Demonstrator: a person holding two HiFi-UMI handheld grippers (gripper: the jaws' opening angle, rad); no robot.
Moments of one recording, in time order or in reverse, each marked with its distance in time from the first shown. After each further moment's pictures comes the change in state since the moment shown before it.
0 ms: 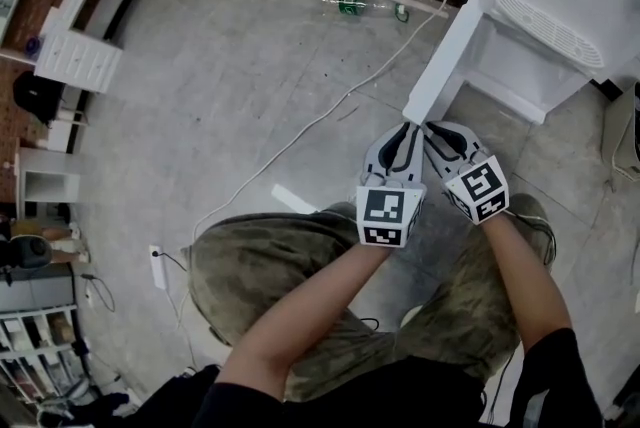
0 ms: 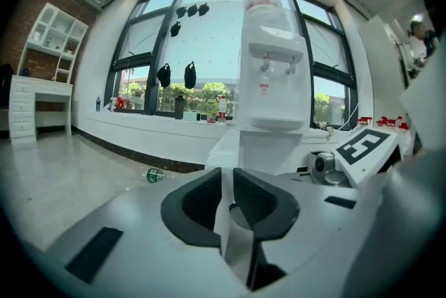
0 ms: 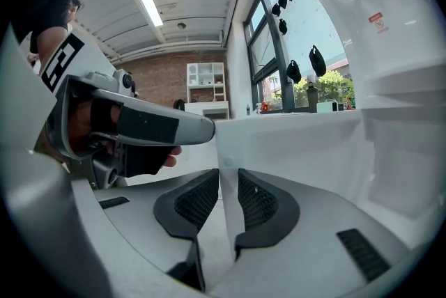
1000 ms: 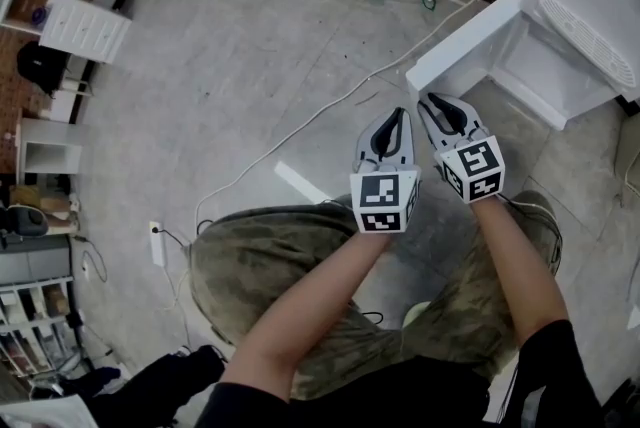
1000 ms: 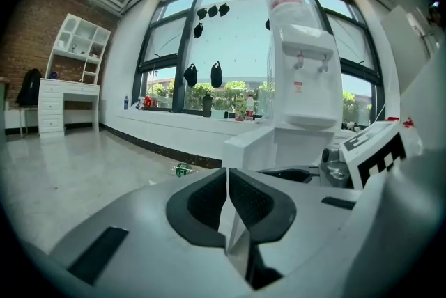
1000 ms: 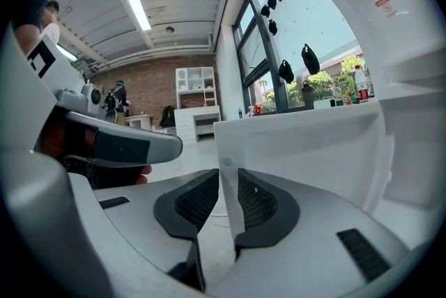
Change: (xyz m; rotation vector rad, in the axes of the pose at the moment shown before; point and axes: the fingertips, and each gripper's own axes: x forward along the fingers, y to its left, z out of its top) left arm -0.012 0.079 -0.013 -0.058 0.011 0.180; right arm 0.069 0.000 0.017 0.071 -0.044 -0.062
